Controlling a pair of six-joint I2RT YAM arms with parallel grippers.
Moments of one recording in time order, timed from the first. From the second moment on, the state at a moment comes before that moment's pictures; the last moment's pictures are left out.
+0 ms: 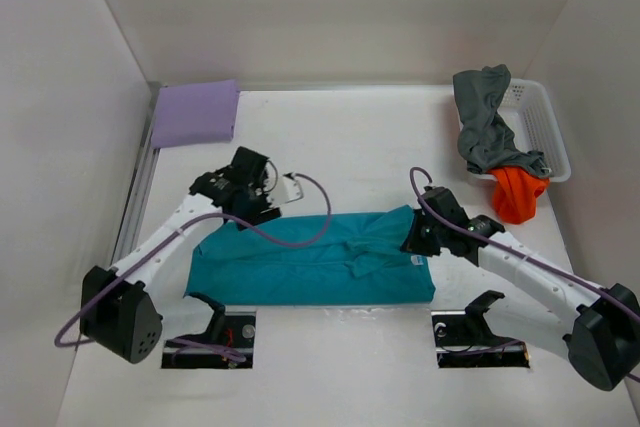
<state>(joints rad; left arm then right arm) -0.39 1.19 0.91 -0.86 -0.14 0.86 0.58 1.03 0.59 -0.55 -0.01 0.78</state>
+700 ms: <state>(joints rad) -0.97 1.68 1.13 -0.50 0.31 0.73 0.52 1.05 0.53 -0.38 -0.02 0.84</state>
